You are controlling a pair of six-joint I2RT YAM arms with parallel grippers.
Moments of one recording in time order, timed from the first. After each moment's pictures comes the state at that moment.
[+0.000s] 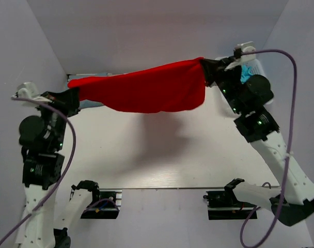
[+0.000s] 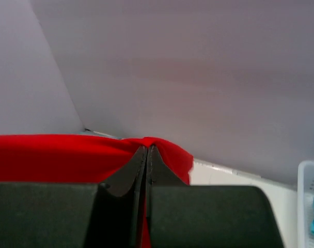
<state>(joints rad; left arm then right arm) -0.13 0.71 1.26 -0.41 -0.13 -0.58 0.57 1.11 1.41 -0.04 0.10 0.11</state>
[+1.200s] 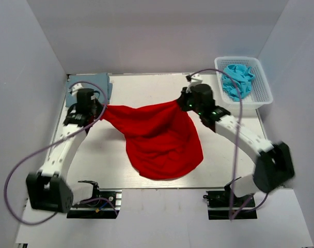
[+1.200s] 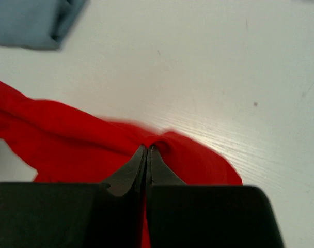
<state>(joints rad) -0.13 1.12 1.04 -0.42 -0.19 -0.72 0.56 1.34 1.07 -0.03 -0.02 0.24</state>
